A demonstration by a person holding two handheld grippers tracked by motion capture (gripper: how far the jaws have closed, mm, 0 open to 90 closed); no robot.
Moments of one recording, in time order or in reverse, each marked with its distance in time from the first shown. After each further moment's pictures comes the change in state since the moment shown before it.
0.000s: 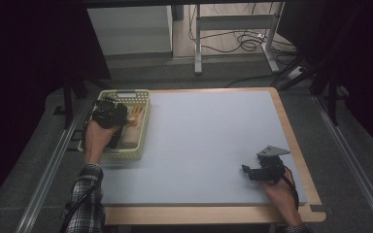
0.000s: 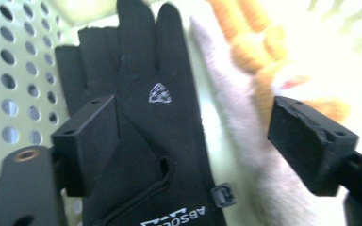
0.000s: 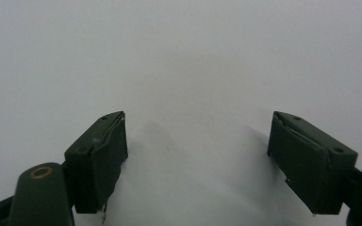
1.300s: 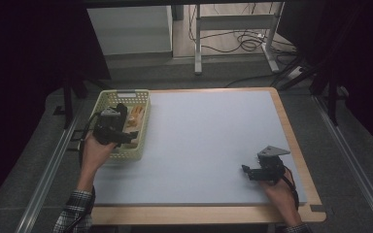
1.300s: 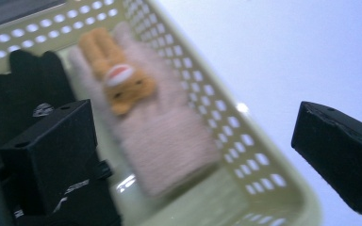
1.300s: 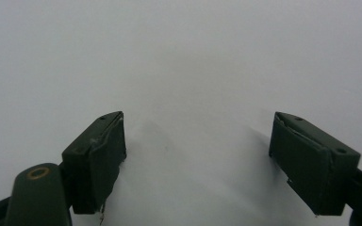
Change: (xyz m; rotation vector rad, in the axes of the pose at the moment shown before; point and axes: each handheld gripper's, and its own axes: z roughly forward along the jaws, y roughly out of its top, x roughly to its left) left arm -0.053 -0.046 -0.057 -0.227 -0.257 0.193; right arm 0.001 0.000 0.000 0.003 -0.009 0.000
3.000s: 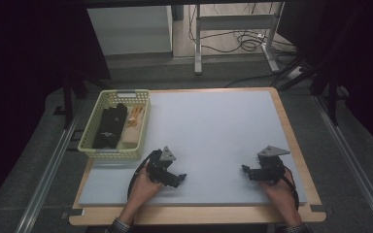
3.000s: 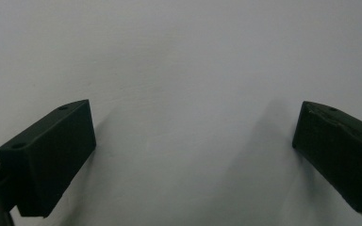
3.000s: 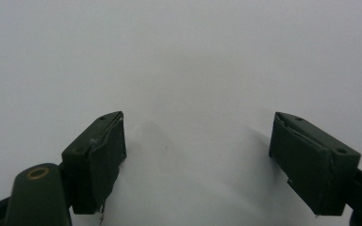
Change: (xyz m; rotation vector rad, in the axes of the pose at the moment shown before) left arm -0.147 -0.053 0.093 0.066 -0.209 0.227; right arm 0.000 0.000 0.000 0.000 -0.001 -0.001
